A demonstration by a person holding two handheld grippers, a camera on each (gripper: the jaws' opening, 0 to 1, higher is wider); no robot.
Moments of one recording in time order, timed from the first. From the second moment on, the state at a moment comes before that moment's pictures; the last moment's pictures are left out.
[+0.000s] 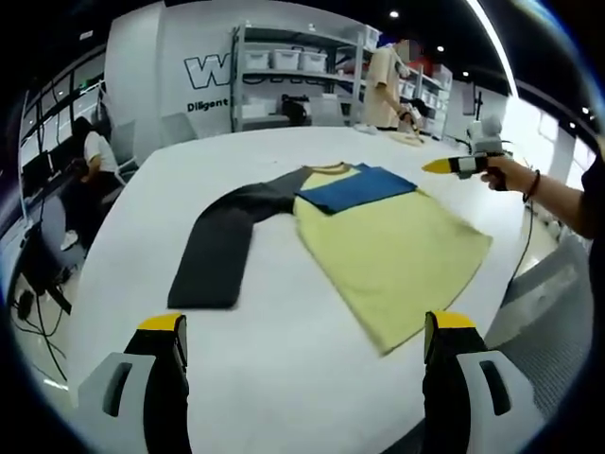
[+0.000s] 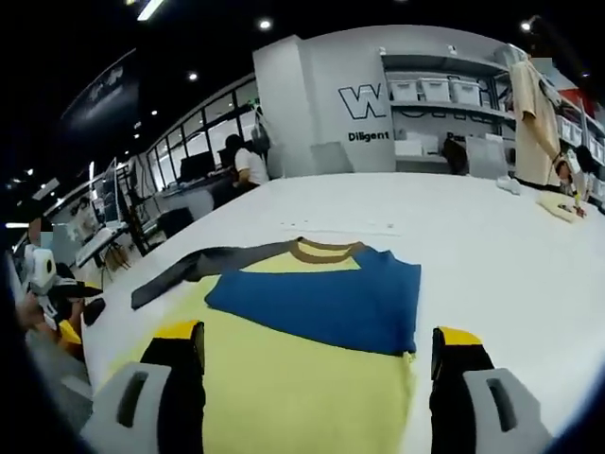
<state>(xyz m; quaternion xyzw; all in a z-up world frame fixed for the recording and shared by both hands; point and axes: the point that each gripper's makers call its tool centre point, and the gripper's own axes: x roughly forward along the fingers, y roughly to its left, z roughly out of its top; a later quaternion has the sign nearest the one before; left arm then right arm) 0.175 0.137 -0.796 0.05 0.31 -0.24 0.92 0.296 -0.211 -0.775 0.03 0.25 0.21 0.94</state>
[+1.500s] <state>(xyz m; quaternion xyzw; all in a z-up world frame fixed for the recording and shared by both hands) 0.239 0.201 -0.809 -0.01 0.36 -0.16 0.92 0.177 -0.171 -0.748 -0.03 0.25 0.32 0.91</state>
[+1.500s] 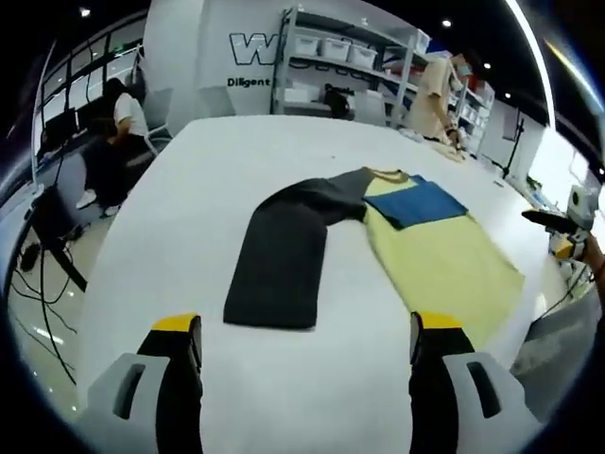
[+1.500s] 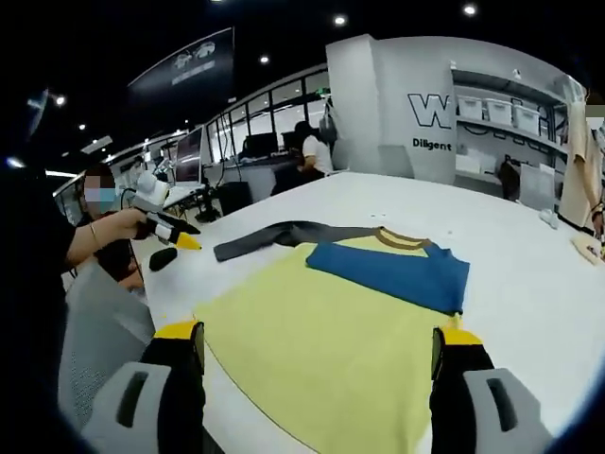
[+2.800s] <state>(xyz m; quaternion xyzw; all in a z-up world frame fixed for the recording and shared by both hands) 0.274 0.231 -0.859 -0.03 0.37 -0.09 0.92 0.174 -0.173 -0.742 -0.04 0.24 0.31 0.92</state>
